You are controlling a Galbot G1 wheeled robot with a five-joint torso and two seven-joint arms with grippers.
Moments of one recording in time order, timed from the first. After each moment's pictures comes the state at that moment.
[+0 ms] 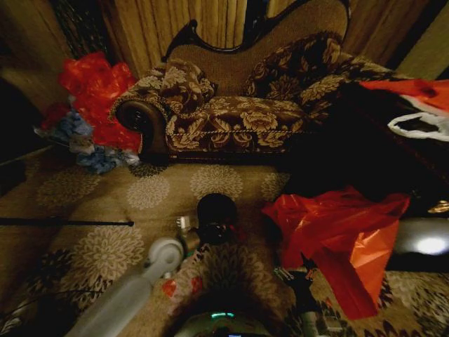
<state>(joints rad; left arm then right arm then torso) 0.92 -1.01 0.07 -2.00 -1.30 0.51 -0.30 -1.87 1.53 0.60 2.04 0.14 0.28 -0.08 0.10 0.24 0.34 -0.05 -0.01</state>
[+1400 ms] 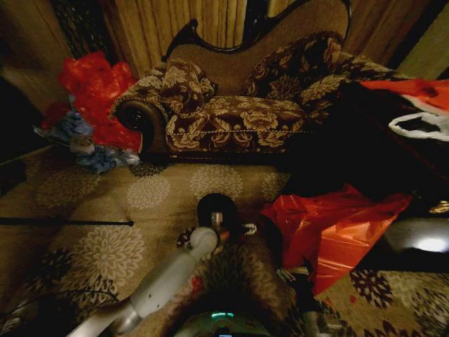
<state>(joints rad) 0.70 -1.27 0.16 -1.63 -1.46 0.55 -0.28 -1.84 1.51 0.60 2.00 0.16 0.27 -0.06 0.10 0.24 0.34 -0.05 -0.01</state>
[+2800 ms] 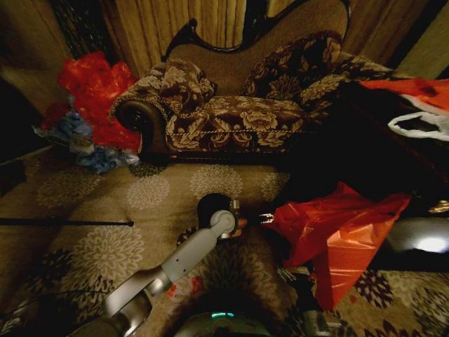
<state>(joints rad) 0.56 -1.35 0.31 -1.44 -1.47 0.59 -0.17 -1.82 1.50 0.61 1.96 0.17 0.27 -0.06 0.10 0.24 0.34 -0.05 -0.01</state>
